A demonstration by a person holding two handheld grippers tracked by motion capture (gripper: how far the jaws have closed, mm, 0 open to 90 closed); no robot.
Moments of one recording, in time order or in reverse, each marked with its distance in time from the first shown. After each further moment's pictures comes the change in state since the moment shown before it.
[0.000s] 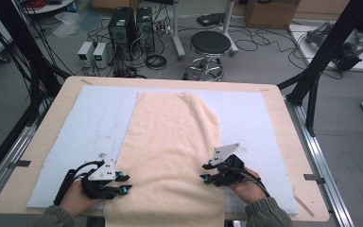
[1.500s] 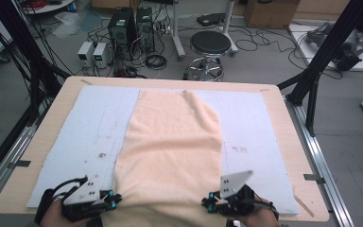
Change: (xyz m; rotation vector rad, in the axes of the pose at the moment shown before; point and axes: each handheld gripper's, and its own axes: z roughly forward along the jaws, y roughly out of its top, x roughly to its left) left arm -0.065 0.009 -0.066 -0.020 -0.007 0.050; right arm 0.088 -0.007 -0.045 -0.101 0.170 -0.037
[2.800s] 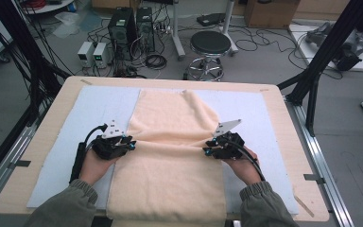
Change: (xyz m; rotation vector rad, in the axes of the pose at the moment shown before) left arm 0.139 0.031 0.079 -0.047 0.333 -0.236; right arm -0.151 0.017 0.017 0.066 -0.327 0.176
